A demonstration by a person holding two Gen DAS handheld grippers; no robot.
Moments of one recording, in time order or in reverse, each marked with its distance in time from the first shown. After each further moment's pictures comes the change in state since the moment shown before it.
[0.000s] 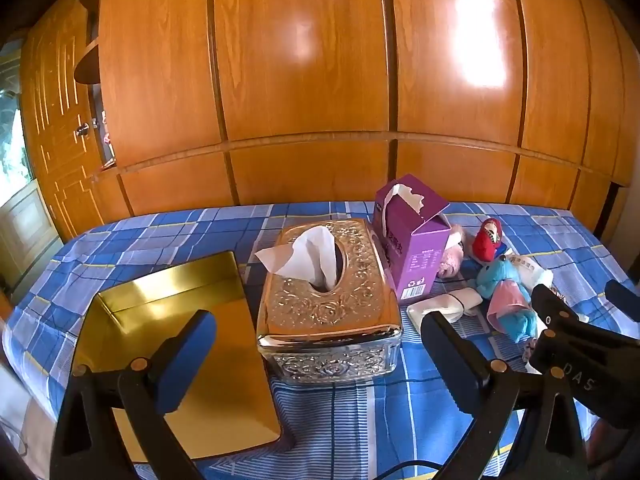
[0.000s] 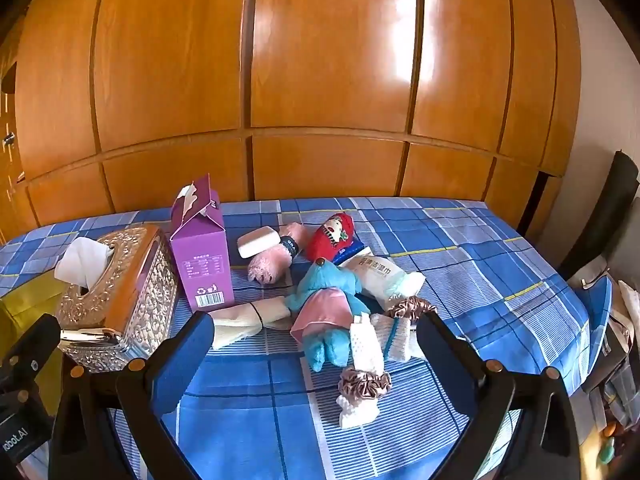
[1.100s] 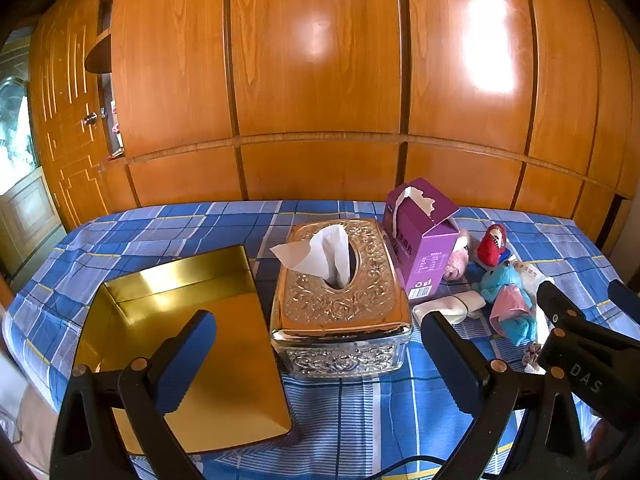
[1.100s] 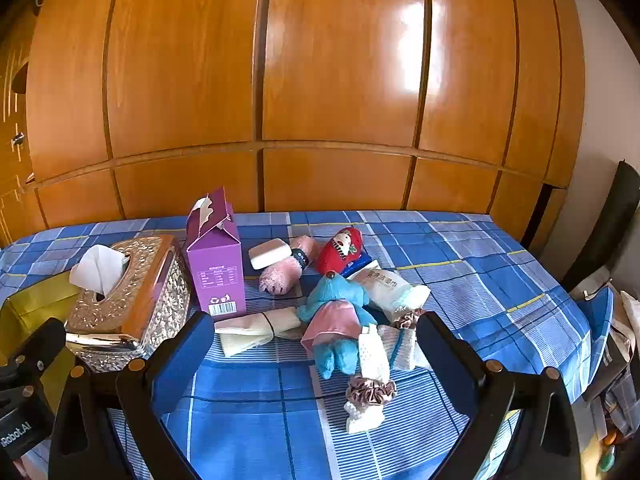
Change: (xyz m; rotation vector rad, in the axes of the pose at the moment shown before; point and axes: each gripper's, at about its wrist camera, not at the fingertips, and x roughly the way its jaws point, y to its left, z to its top) left arm -0.004 0.011 -0.002 -0.039 0.008 0.008; right arm -0.012 0.006 0.005 -0.019 -0.036 0.025
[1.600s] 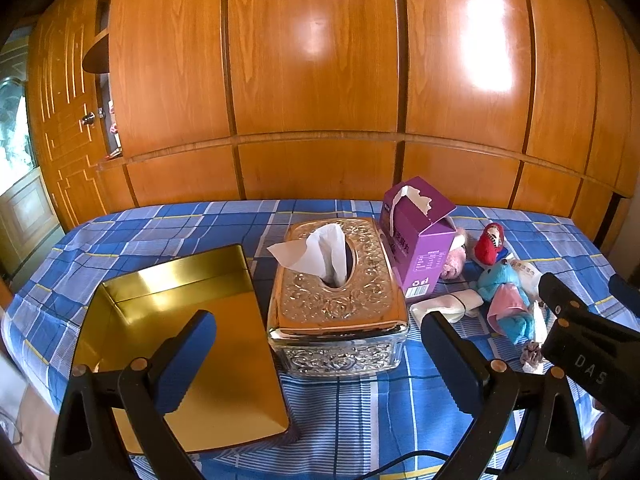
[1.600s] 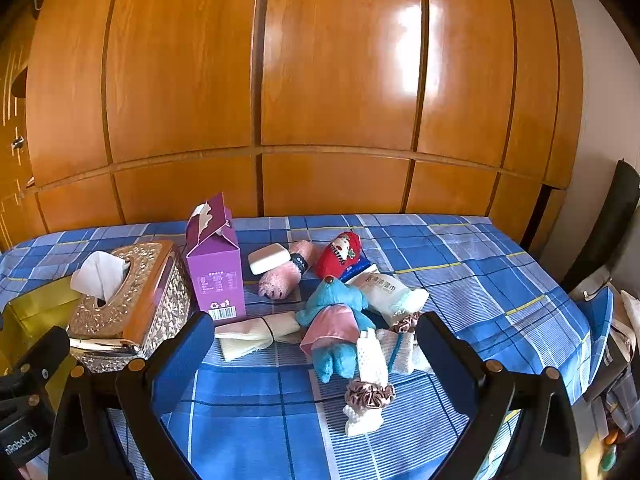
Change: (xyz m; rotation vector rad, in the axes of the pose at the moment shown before) left arm -0.001 0.000 -0.001 0.001 0.002 -0.009; right arm -0.003 -0.002 0.003 0.008 -0.017 -0.004
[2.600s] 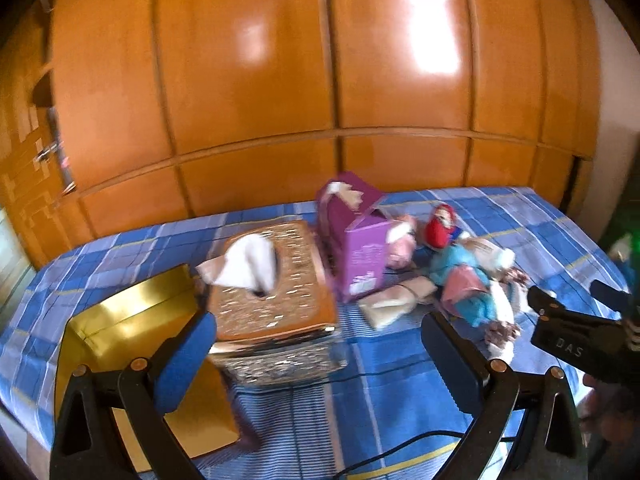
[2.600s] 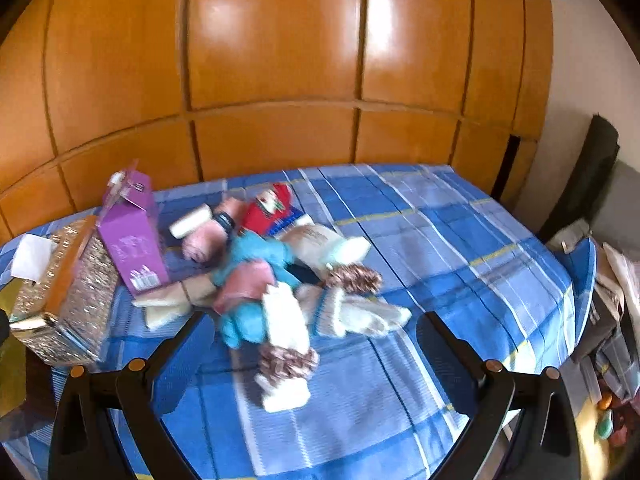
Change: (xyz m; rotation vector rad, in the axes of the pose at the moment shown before) left arm -0.001 -0.048 0.003 0.168 -0.001 -0.148; right arm 0.030 -0.076 -0.029 0.101 0.152 -0.102
